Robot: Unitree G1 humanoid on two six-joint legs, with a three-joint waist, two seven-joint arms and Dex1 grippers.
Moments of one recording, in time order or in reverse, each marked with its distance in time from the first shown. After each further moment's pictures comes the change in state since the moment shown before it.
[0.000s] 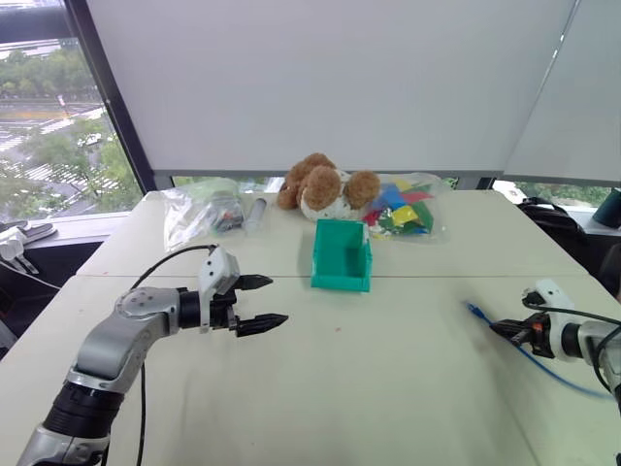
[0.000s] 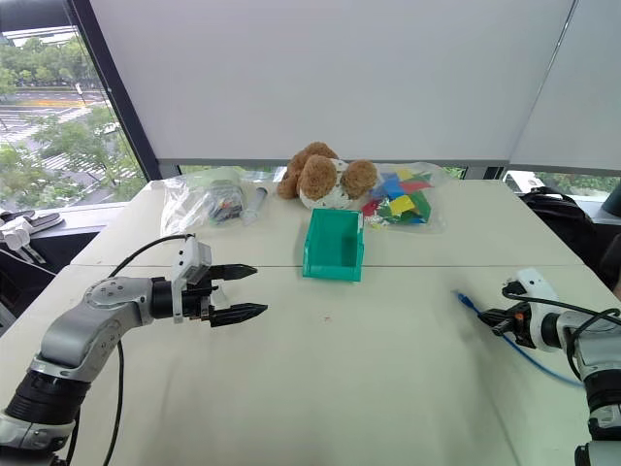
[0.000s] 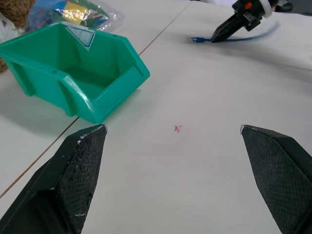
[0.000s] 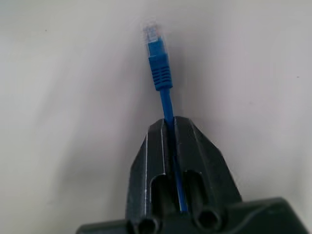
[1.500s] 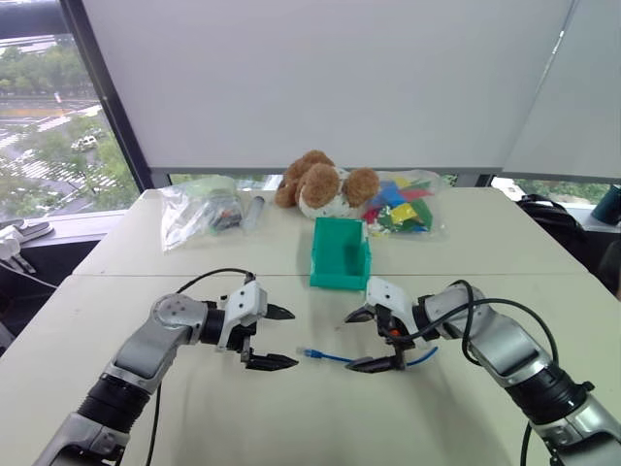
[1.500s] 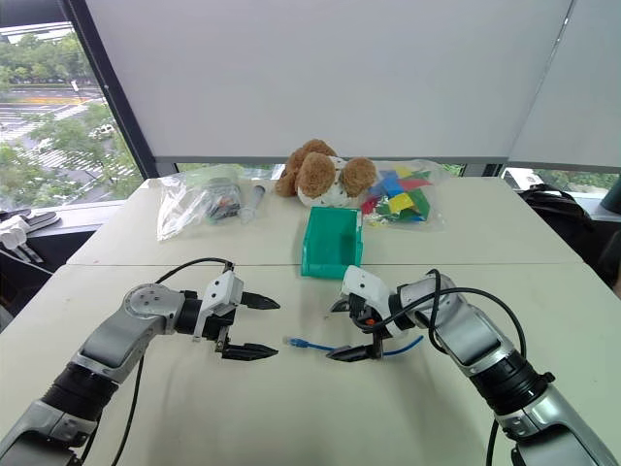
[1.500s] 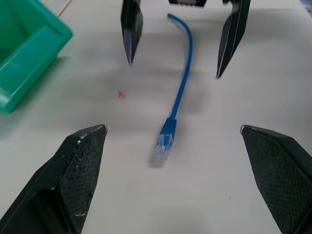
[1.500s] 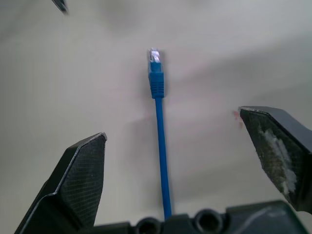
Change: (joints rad) left arm -0.088 -0.075 -0.221 0.236 0.196 -0.276 -0.237; right arm -0.074 0.175 0.399 -0.909 0.008 0.297 0.144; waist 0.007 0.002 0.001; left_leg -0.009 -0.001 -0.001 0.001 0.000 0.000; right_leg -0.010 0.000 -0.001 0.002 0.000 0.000
